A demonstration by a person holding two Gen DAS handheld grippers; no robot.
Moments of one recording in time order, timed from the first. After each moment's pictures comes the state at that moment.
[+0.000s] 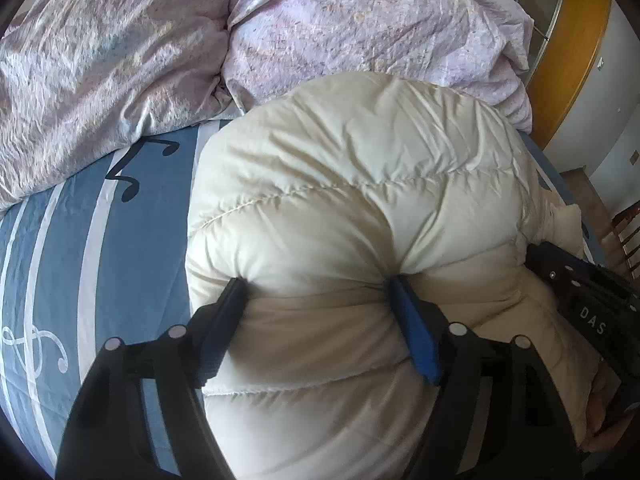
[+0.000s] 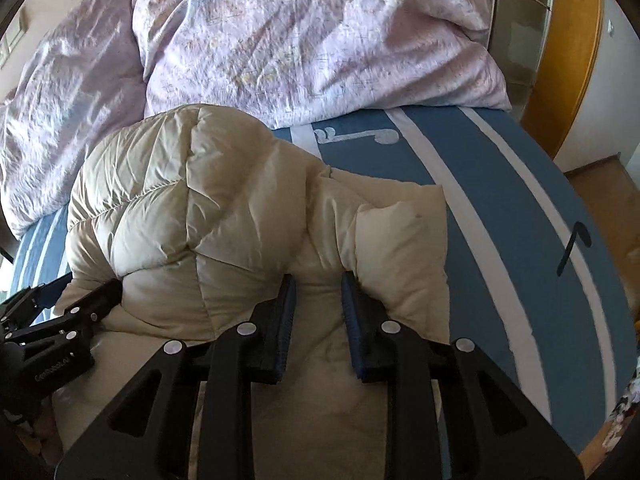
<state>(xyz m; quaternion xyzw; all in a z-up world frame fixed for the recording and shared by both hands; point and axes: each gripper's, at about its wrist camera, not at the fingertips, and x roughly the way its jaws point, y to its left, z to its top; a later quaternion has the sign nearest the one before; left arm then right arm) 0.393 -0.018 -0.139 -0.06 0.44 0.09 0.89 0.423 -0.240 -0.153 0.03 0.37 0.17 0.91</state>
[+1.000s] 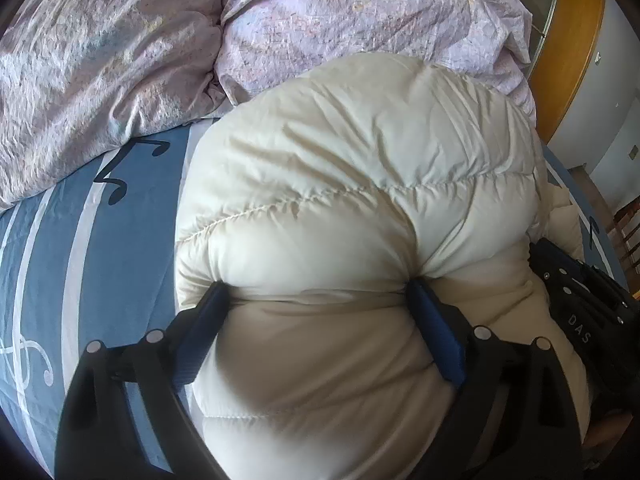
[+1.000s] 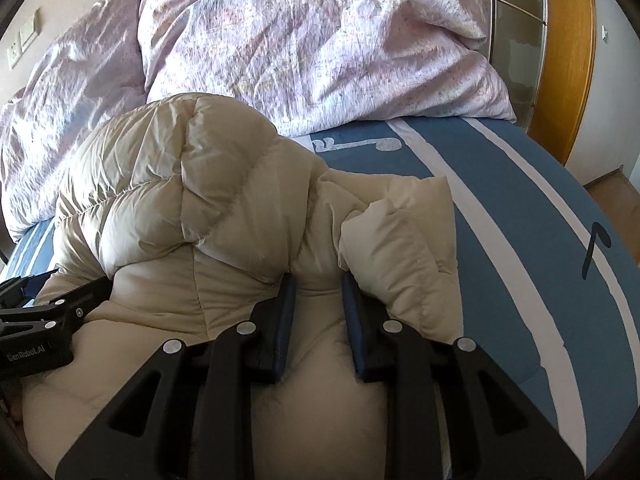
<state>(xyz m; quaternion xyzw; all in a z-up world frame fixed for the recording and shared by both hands) 0.405 -0.012 -0.153 -0.05 0.42 0.09 0.90 0.427 -0.237 -0.177 0.02 0.30 0.18 0.94</state>
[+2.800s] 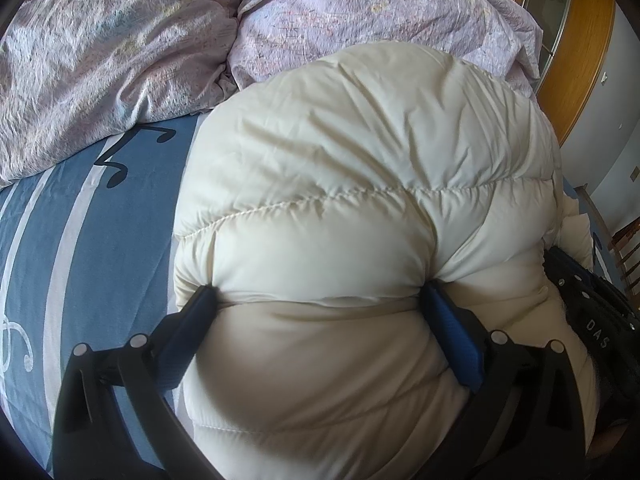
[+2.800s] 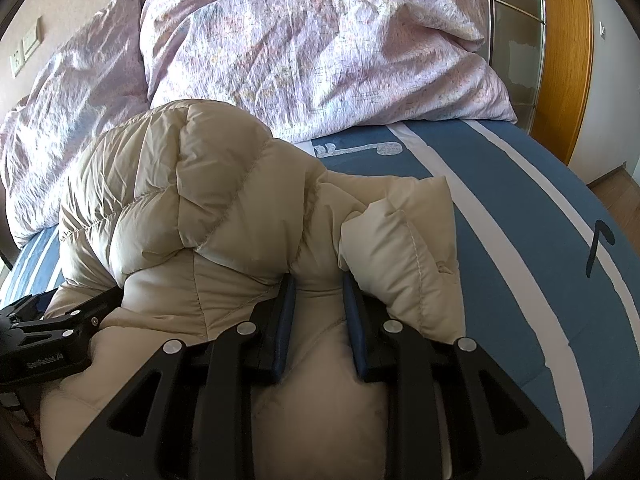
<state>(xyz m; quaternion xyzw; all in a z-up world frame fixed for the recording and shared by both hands) 0.404 -0.004 -0.163 -0.07 0.41 0.10 0.90 0.426 -0.240 -0.179 0.04 0.30 0.19 0.94</state>
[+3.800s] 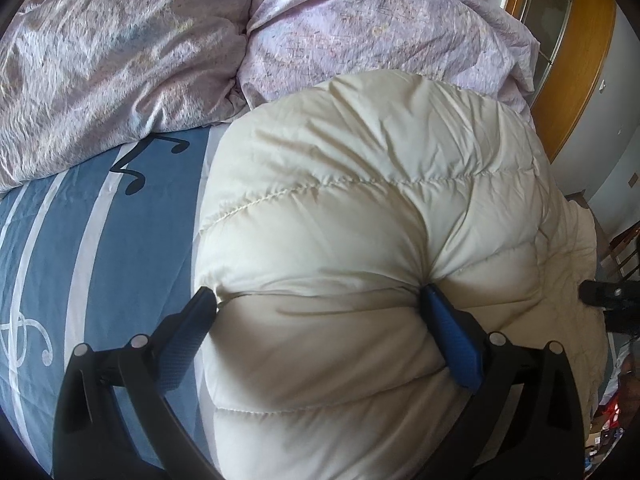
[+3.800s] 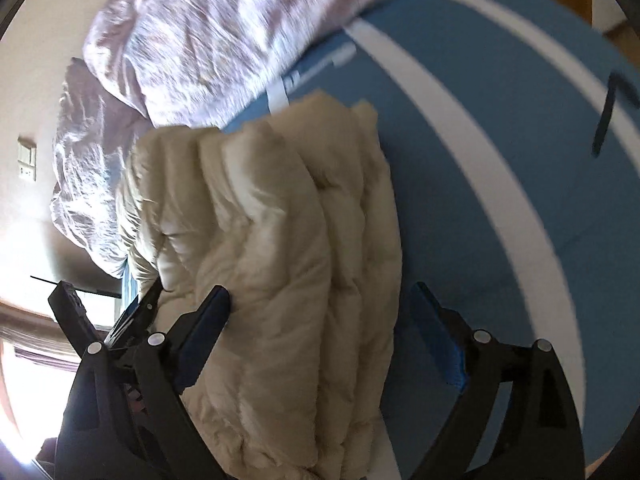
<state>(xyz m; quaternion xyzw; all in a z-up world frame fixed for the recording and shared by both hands) 0.389 -0.007 -0.138 -0.08 0.40 0.10 0.91 0.463 -0.321 -0.189 0.23 0.51 0.29 0.77</state>
